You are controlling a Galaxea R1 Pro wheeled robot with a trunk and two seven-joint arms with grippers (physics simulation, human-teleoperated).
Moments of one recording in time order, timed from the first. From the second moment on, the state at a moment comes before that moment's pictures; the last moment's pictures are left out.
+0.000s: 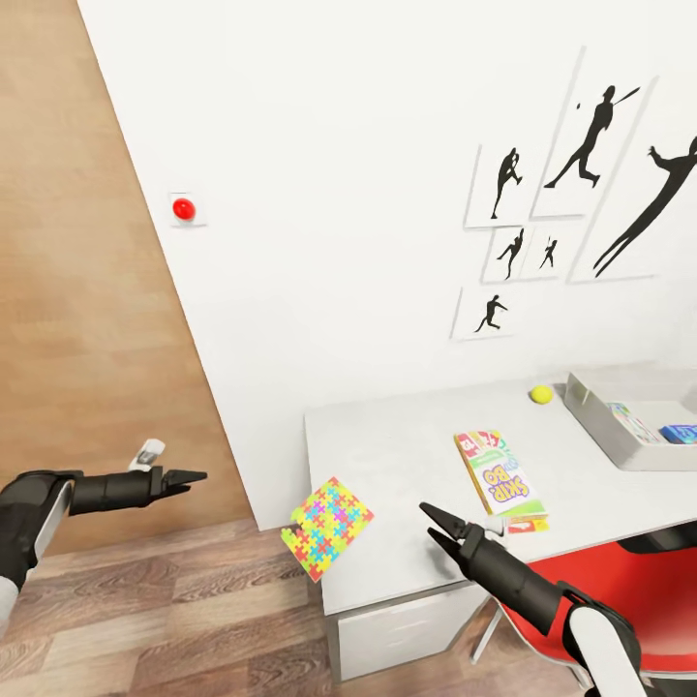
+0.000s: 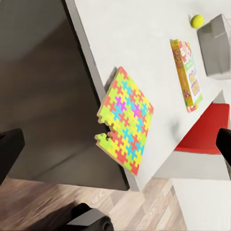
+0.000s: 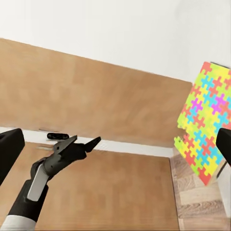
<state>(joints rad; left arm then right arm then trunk) -0.71 0.42 0.19 -0.82 0.03 0.93 -1.24 -0.09 -0.04 -0.12 -1.59 -1.08 0.85 0.35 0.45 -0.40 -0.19</state>
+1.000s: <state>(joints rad) -0.73 0.29 0.20 -0.60 0.04 0.87 -0.95 -0.09 -0.10 -0.25 -1.58 -1.06 0.85 0.73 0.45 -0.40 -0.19</state>
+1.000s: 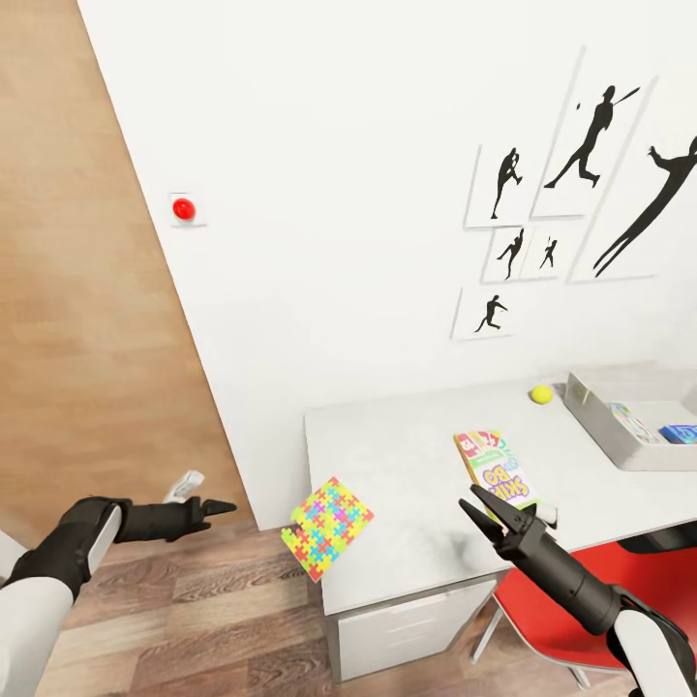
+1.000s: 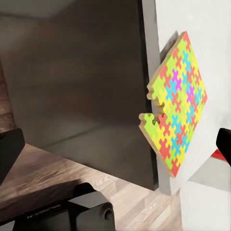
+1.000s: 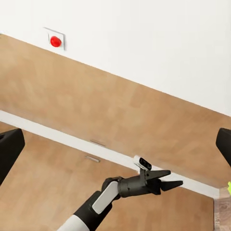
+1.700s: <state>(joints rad) -0.73 0.29 0.20 -0.56 0.04 0.85 -0.96 -0.09 -0.10 -0.28 -1.58 -1.06 0.85 0.83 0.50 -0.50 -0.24</state>
